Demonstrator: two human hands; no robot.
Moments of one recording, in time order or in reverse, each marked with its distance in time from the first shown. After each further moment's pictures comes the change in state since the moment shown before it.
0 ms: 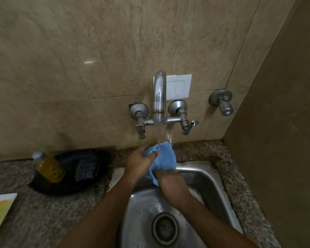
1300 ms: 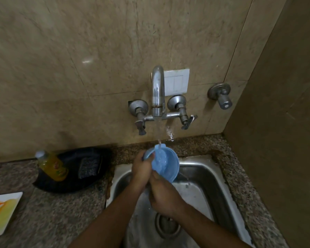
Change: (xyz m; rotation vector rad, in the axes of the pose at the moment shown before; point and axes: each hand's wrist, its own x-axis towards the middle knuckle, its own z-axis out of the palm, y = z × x) left_hand -0.020 -0.023 0.018 -0.311 0.070 -0.178; right_hand -0.026 -0.040 0.001 0.558 -0.037 -0.033
